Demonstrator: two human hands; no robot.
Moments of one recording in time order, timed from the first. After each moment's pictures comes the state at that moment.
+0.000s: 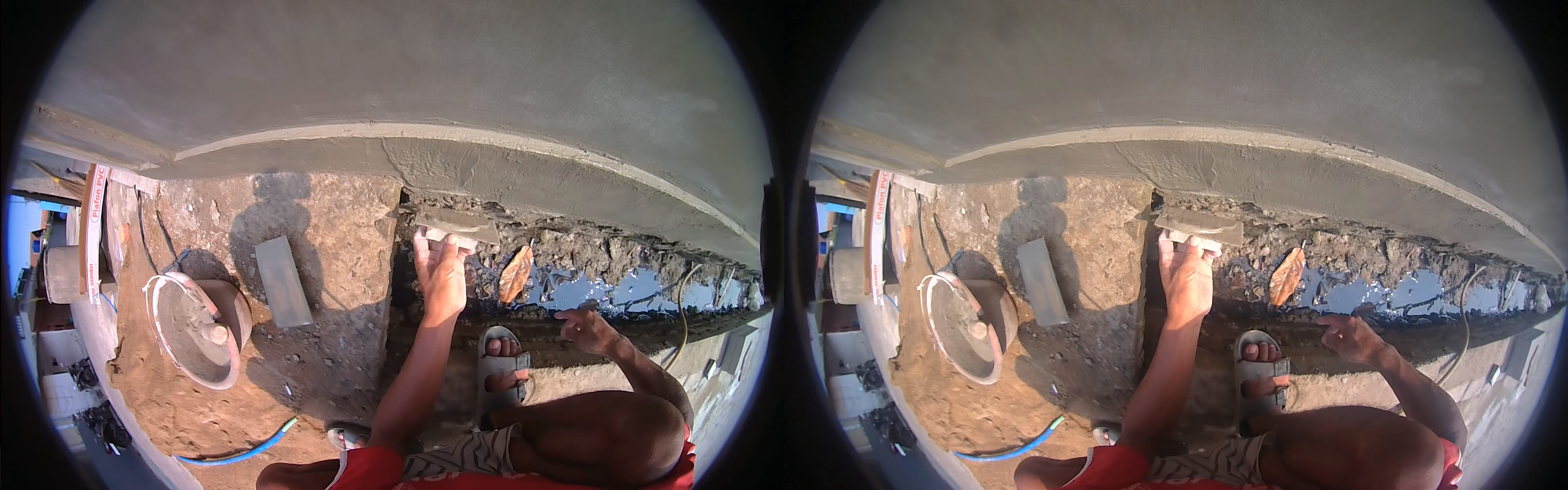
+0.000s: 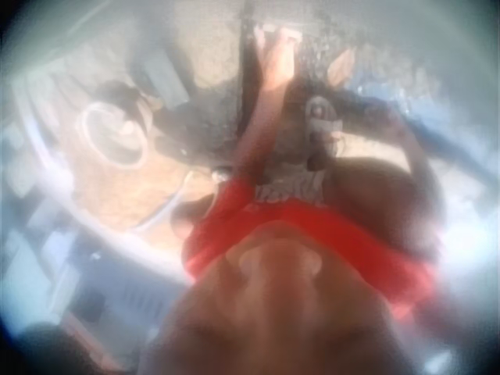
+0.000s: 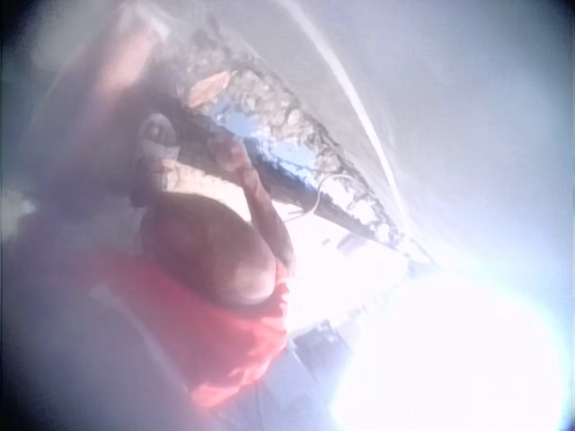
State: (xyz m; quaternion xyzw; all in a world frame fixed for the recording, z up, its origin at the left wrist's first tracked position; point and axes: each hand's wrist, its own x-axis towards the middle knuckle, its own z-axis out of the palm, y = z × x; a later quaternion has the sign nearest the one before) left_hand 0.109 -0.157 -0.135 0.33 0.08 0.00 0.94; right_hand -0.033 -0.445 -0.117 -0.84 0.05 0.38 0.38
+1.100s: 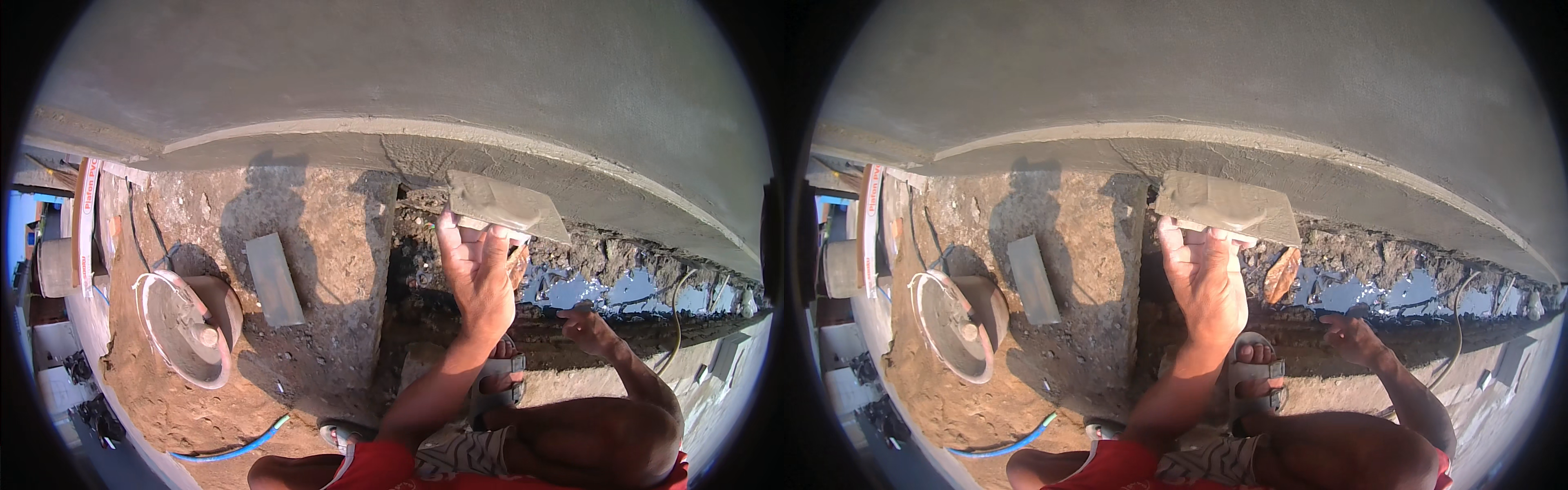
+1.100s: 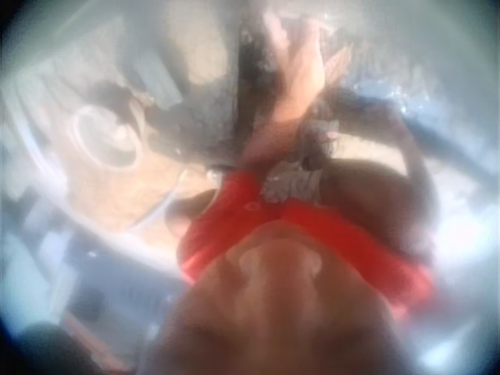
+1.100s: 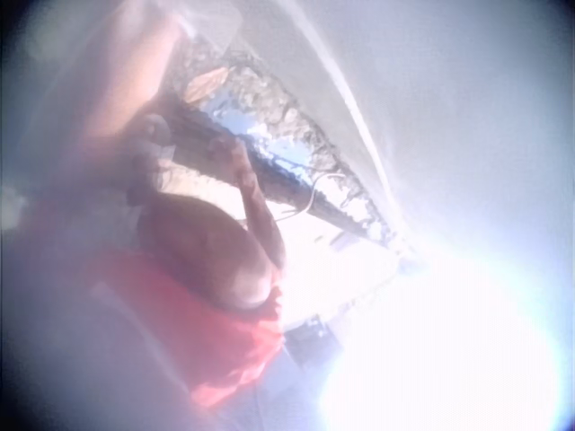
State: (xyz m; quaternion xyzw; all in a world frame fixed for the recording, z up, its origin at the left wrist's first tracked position) left_hand 0.110 -0.205 -0.033 0.37 0.04 0.07 0.93; right_hand -0.031 -0.457 -0.117 -0.86 0.06 0.36 0.36
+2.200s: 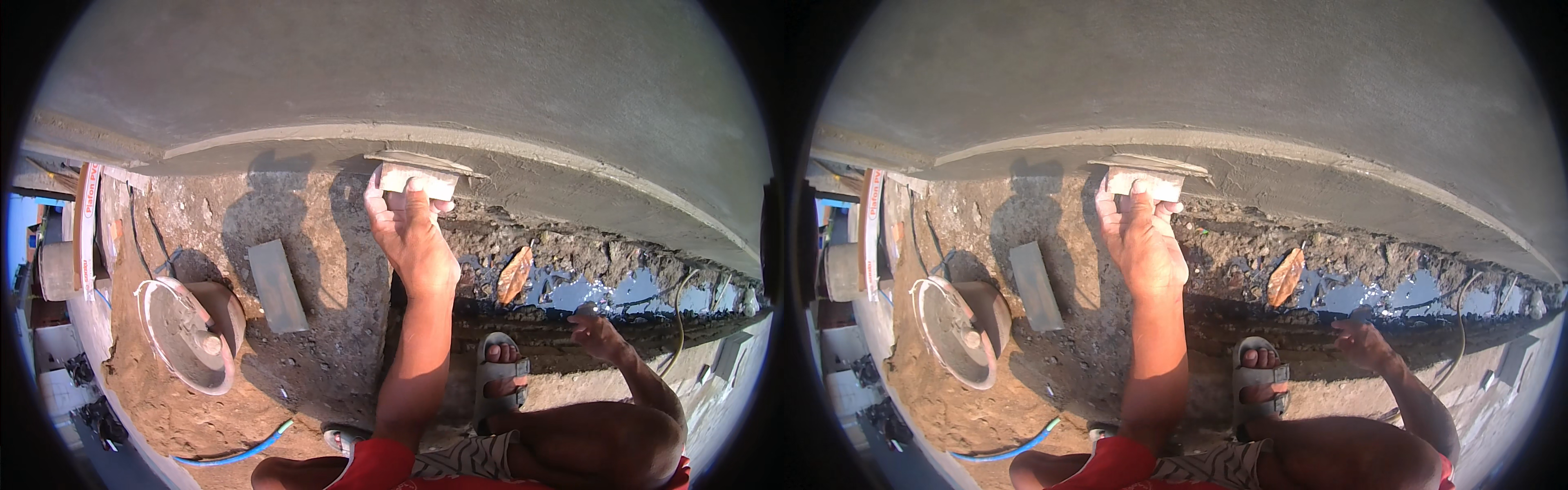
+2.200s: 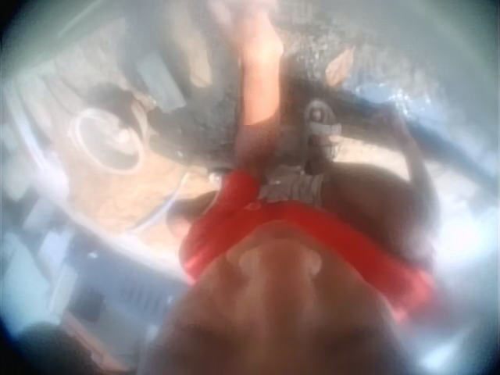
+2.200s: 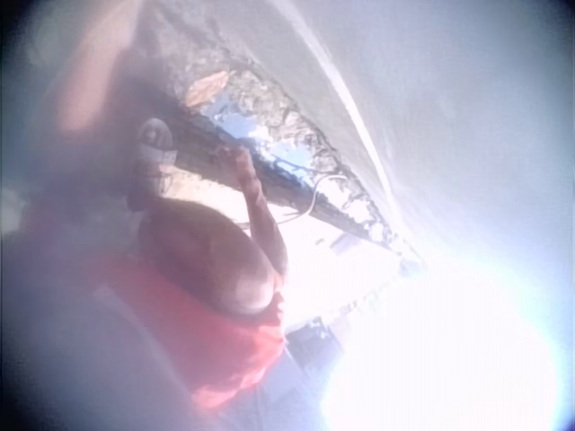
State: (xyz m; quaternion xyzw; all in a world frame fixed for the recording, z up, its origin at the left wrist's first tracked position) left_hand 0.173 -0.149 -0.040 0.42 0.11 0.16 0.89; right_hand -0.042 -0.471 -0.128 -0.87 0.09 0.35 0.33
